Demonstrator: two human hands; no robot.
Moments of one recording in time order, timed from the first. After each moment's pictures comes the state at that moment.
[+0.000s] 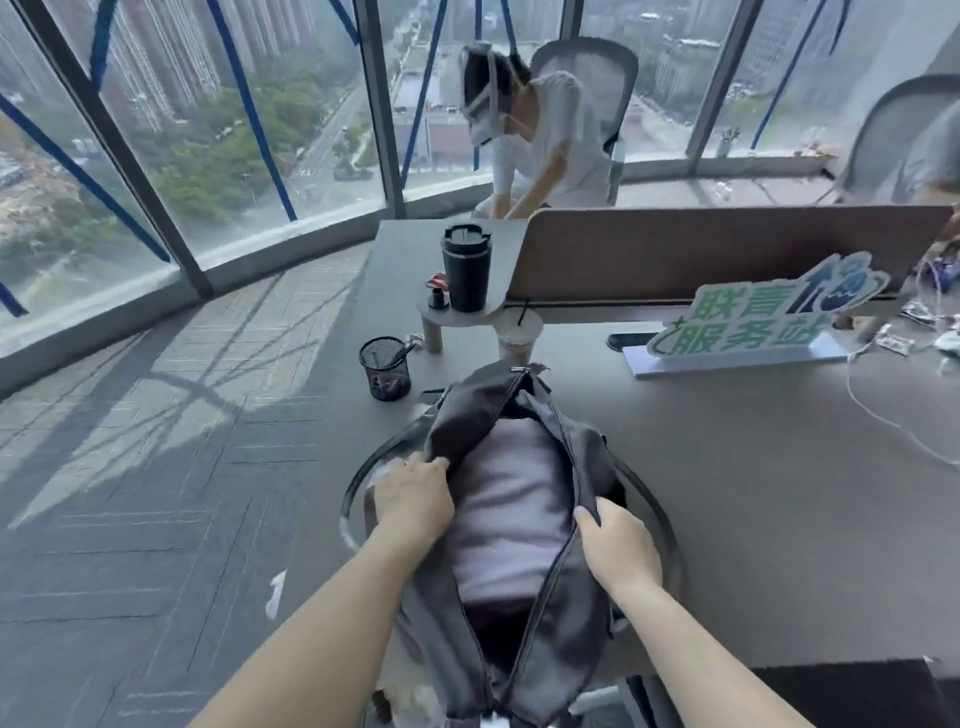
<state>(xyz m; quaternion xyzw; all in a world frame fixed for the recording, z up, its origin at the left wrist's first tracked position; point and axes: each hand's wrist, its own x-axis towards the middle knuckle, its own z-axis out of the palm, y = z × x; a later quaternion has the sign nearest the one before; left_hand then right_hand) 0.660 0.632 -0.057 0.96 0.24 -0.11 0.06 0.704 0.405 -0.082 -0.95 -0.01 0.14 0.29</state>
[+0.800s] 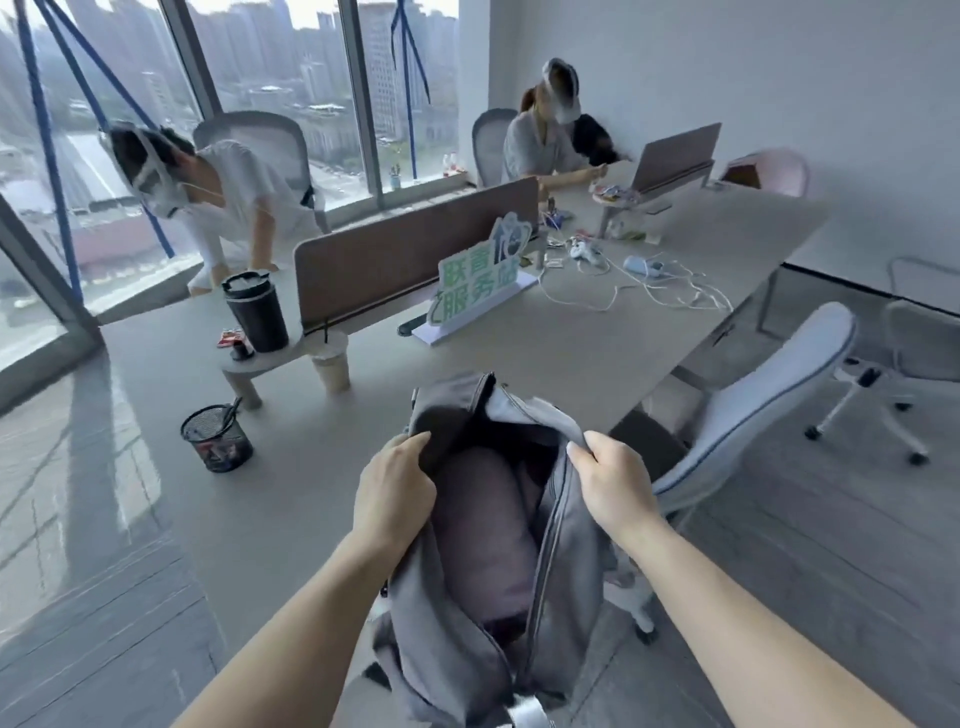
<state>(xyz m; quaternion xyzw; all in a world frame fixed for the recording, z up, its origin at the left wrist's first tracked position) 0.533 0.585 0.016 0.95 -0.10 0.05 0.29 0.466 0.363 0.021 -0.88 0.18 -0.15 0.41</state>
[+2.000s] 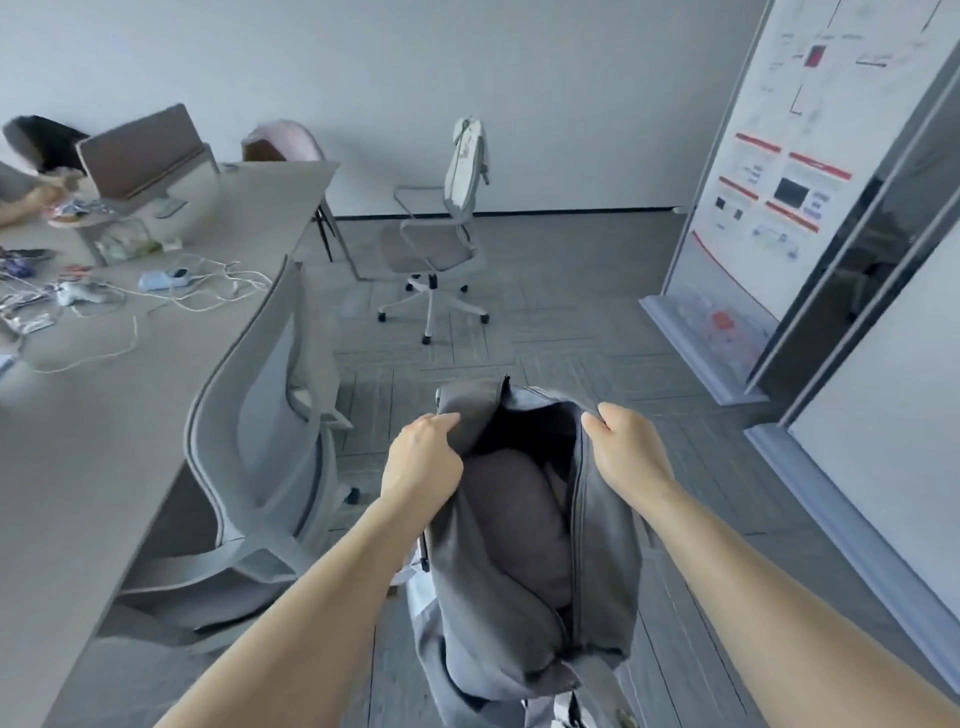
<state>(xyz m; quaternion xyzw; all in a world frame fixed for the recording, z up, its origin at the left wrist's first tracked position) 0.267 0.143 0.018 0.80 -0.52 -0.13 0.26 0.059 0.058 0.025 -0.73 0.58 -0.27 0.24</state>
